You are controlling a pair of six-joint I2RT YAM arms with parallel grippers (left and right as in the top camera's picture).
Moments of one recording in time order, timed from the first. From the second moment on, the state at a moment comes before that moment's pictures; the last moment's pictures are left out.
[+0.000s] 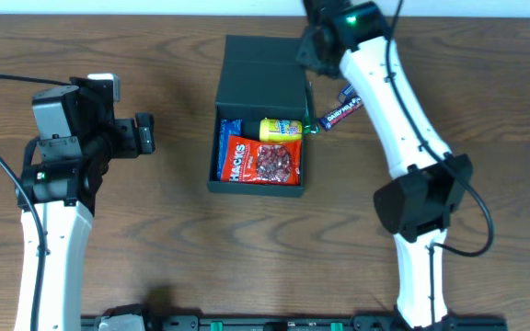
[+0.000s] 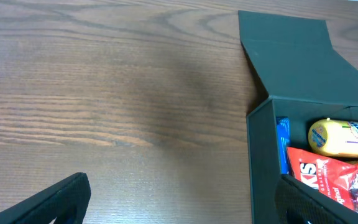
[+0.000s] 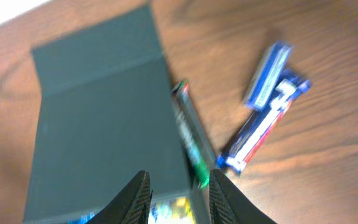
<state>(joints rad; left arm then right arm) 0.13 1.22 1.08 -0.62 0.20 0.03 0.36 2.27 2.38 -1.23 0.18 0.73</state>
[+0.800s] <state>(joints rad) 0.13 1.22 1.08 -0.64 0.20 0.04 0.16 2.47 2.38 -1.14 0.00 0.90</state>
